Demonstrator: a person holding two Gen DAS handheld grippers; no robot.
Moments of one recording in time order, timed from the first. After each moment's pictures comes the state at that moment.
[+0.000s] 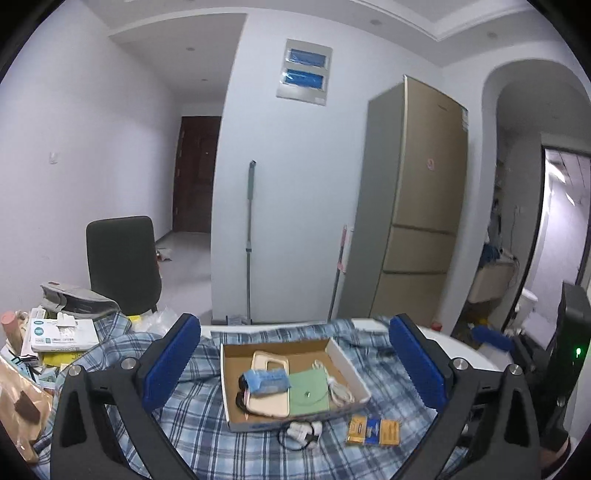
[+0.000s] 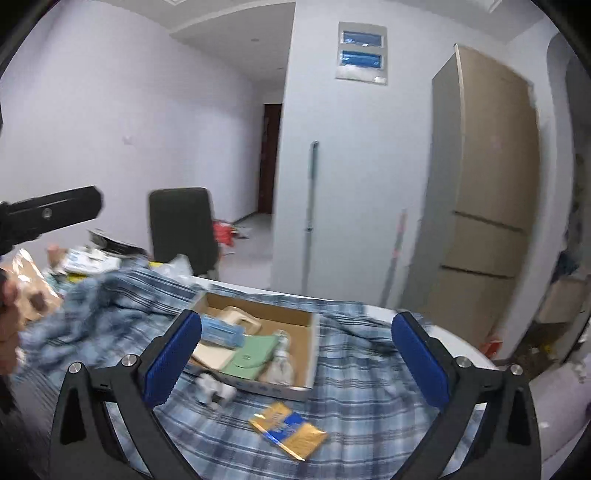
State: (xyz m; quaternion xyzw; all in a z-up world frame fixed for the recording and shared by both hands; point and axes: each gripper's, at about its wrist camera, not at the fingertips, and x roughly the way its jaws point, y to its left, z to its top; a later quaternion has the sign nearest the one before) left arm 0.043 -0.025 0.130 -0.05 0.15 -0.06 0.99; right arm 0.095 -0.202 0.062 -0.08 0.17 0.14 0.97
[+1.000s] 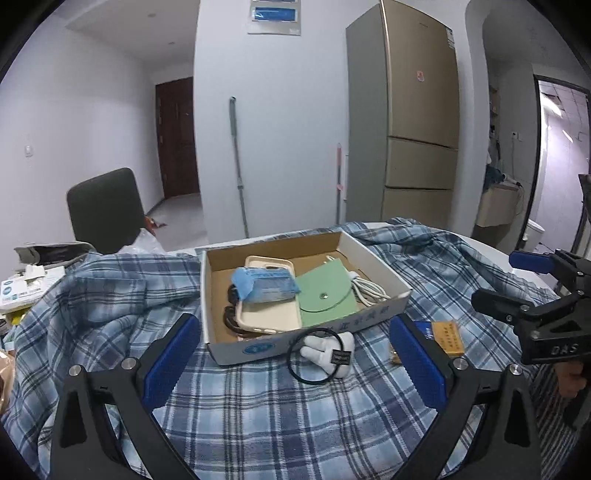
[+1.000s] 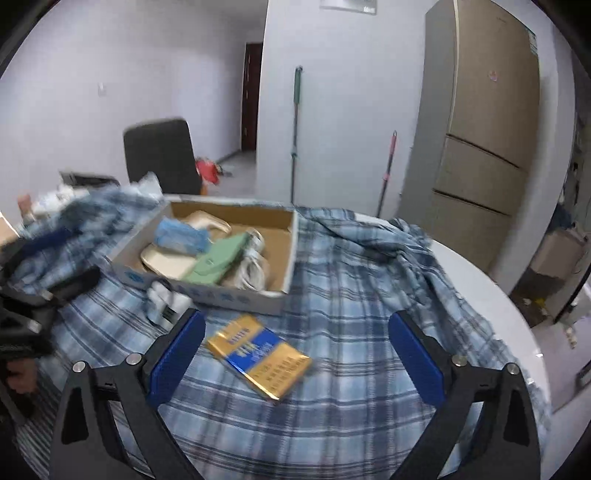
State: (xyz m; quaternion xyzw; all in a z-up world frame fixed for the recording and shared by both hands) left arm 0.081 -0.046 -0.018 0.02 0.24 -0.06 0.97; right arm 0.132 -0.225 -0.038 -0.09 0.31 0.12 0.94
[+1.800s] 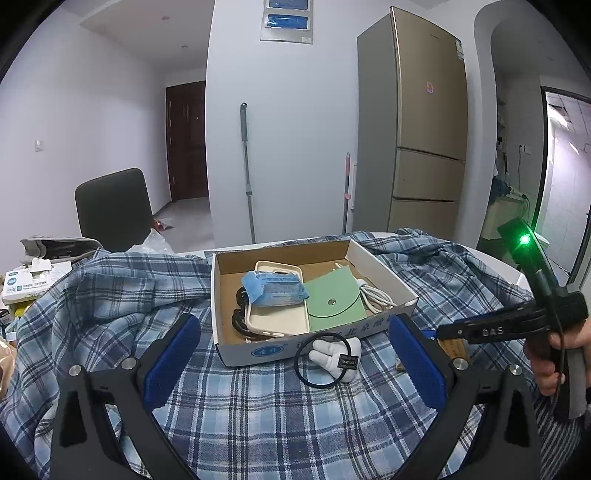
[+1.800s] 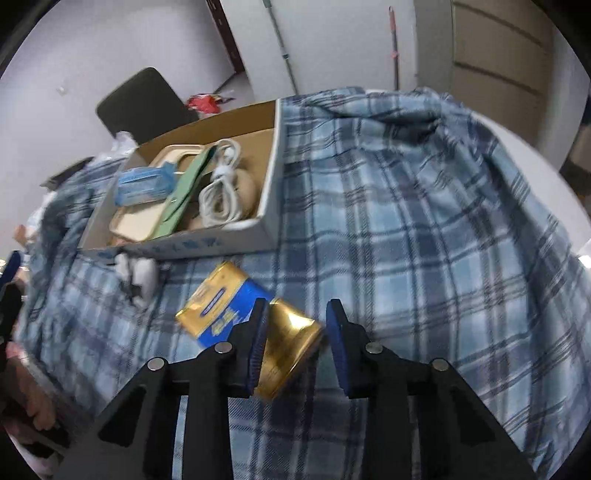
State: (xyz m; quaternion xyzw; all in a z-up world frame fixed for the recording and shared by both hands) left arm 0.076 -0.040 -0.016 0.00 0.23 -0.05 0.97; right arm 0.203 -0.251 -0.105 0.05 0.51 0.16 0.85
